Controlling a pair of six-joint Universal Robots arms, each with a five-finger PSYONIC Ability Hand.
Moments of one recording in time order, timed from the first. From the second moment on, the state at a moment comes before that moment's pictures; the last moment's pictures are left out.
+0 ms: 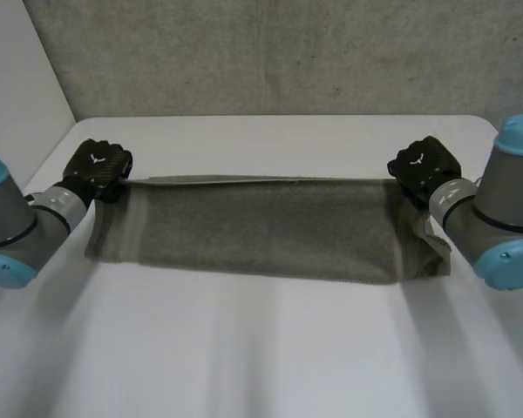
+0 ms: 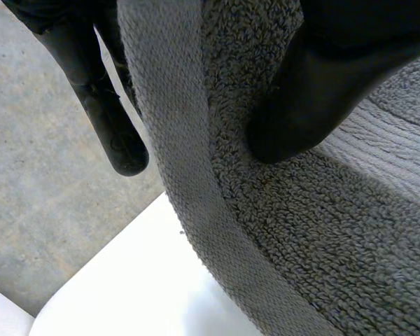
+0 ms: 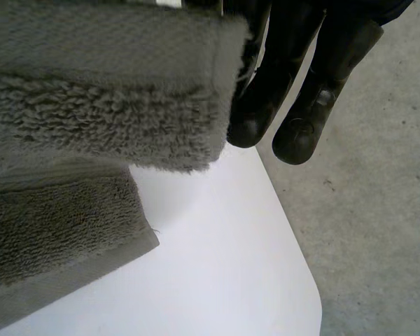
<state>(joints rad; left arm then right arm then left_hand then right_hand) 4.66 -2.33 -1.29 3.54 -1.12 3.57 1.84 -0.93 1.24 -0.09 1.46 2.29 1.26 1.34 1.34 1.36 1.07 1.32 1.34 1.33 1.34 1.18</state>
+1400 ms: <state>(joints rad) 4.61 -1.99 -1.62 3.50 -1.24 3.30 1.84 -1.15 1.51 0.09 1.46 2.51 0.61 0.63 0.63 0.63 0.42 0.25 0.25 0.25 0.26 0.07</state>
